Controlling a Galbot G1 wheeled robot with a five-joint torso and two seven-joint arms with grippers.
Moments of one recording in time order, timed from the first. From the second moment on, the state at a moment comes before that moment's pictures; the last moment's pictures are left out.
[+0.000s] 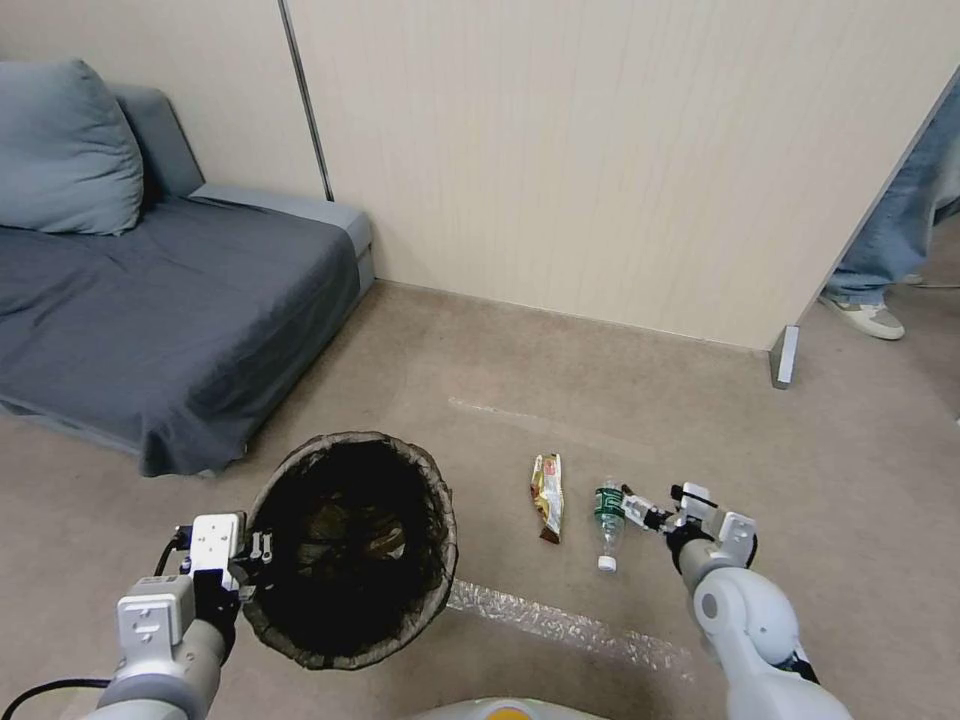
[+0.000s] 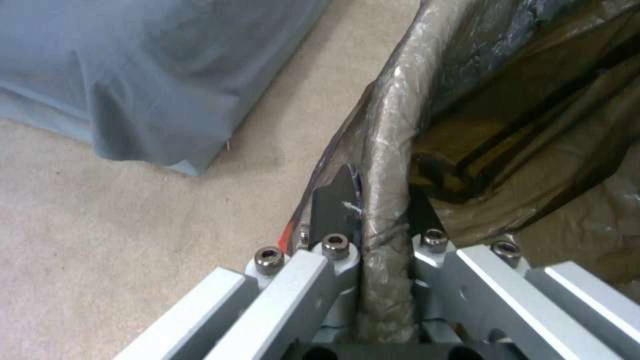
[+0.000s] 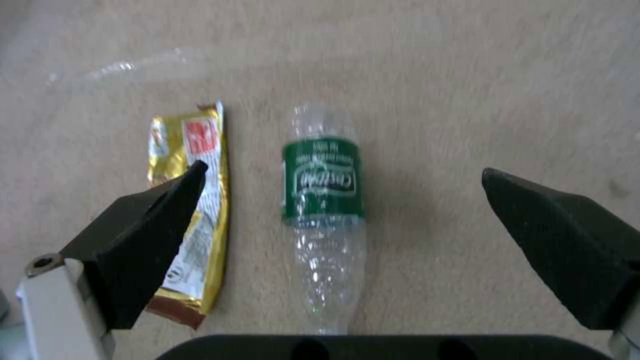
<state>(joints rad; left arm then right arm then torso) 1.92 -1.42 -0.76 -2.50 -0.20 0.61 -0.08 -1.35 1.41 0.54 1.67 0.56 -0.48 0.18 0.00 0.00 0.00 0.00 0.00</state>
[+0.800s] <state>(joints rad) 1.92 -1.43 -0.77 -2.50 -0.20 0.62 -0.08 -1.21 1.46 0.49 1.41 0.50 -0.43 0.22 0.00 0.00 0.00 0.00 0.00</state>
